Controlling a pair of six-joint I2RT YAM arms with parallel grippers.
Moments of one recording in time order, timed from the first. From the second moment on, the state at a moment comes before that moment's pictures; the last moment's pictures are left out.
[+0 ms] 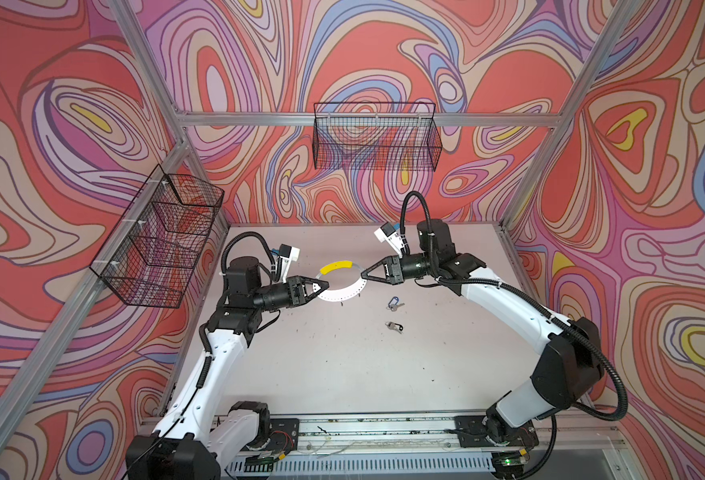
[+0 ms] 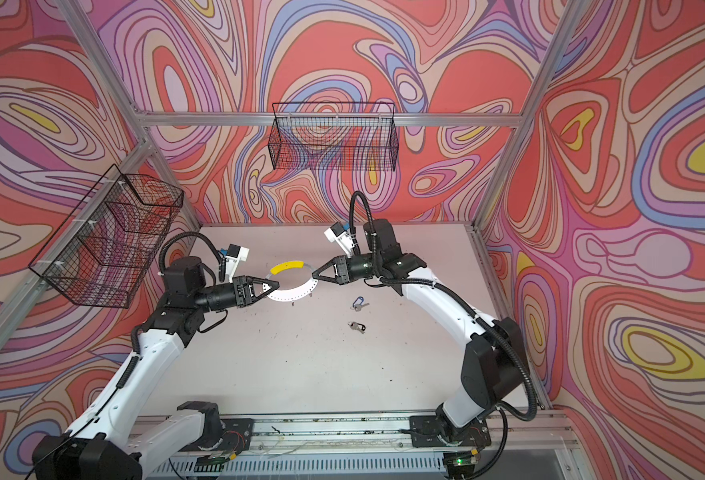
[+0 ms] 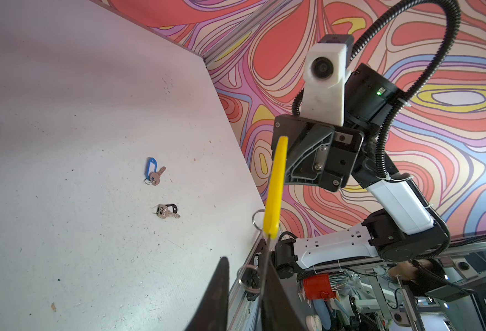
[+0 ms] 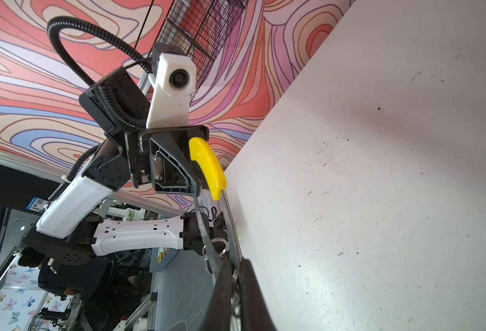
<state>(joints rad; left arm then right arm) -0.07 1.04 0.84 -0.22 1.06 -0.65 0.50 1.59 1.36 -0.28 -1.00 0.45</state>
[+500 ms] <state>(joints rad) -0.07 1.01 0.71 0.20 1.06 -0.95 0.50 1.55 1.27 0.10 -0.99 0.71</state>
